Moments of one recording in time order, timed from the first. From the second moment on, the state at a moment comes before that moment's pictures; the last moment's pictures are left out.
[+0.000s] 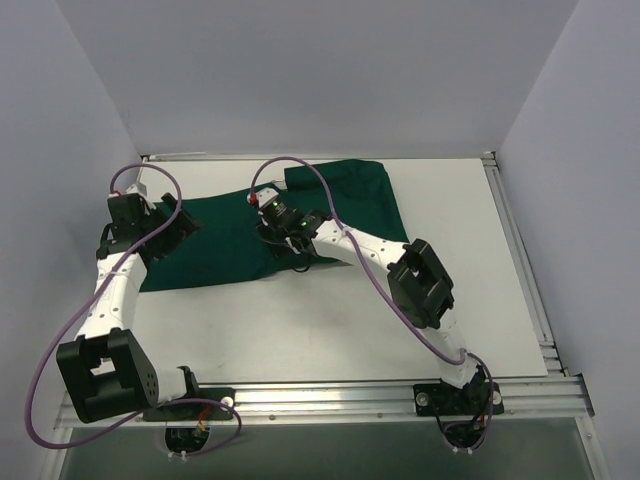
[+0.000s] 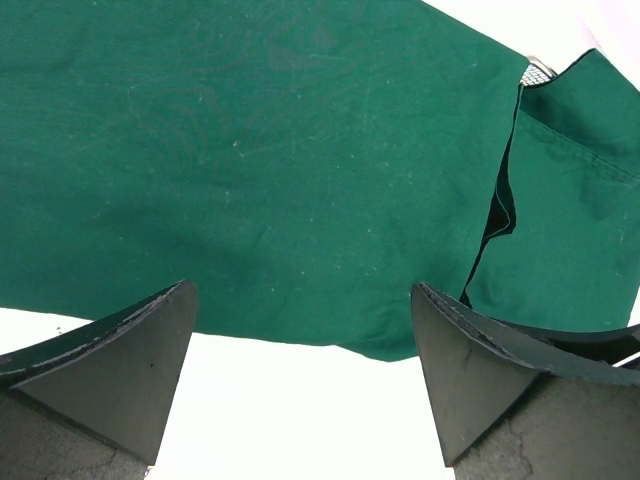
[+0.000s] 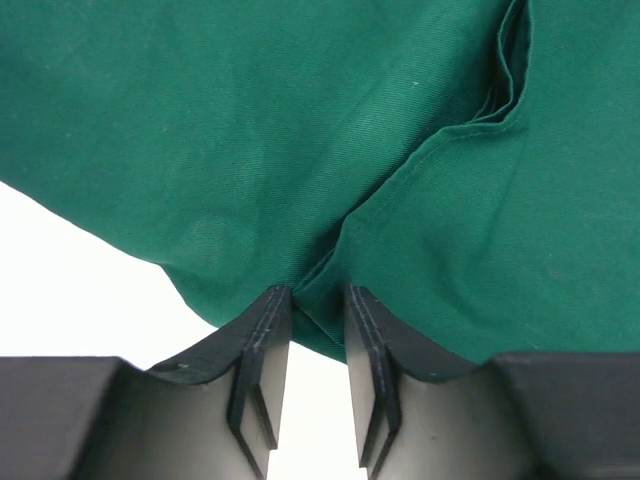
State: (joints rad) left arm 0.20 1.30 0.99 -0.40 0.25 -0.54; right arm 0.88 2.16 1.78 -0.48 0.16 0.18
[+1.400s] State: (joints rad) left arm 0.20 1.30 0.97 -0.39 0.28 -0.55; right arm 0.83 2.16 1.81 -0.46 0.10 0.21
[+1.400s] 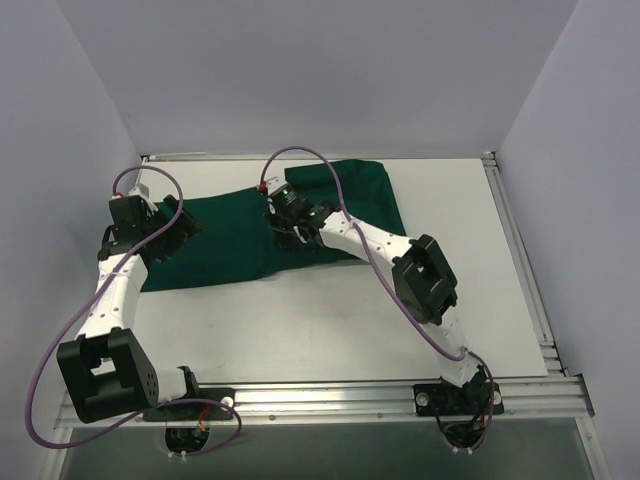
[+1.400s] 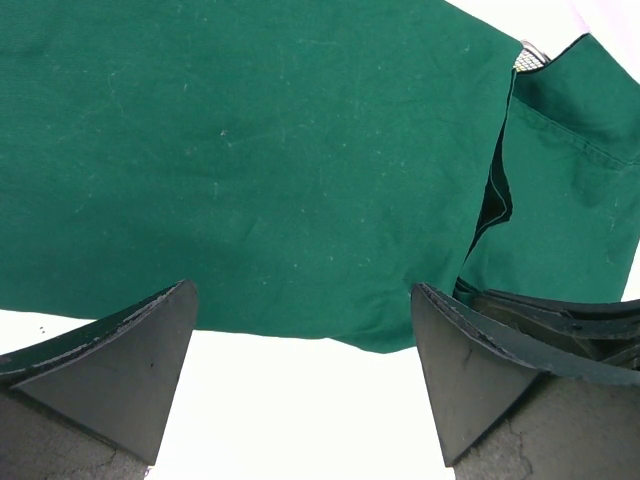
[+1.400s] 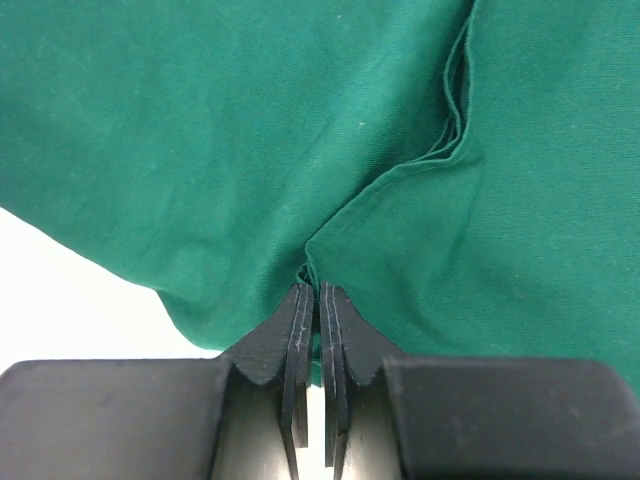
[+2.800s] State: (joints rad) left arm 0.18 1.79 1.29 -0.48 0.33 -0.56; right arm -0.08 1.75 1.24 -0.24 0.04 0.40
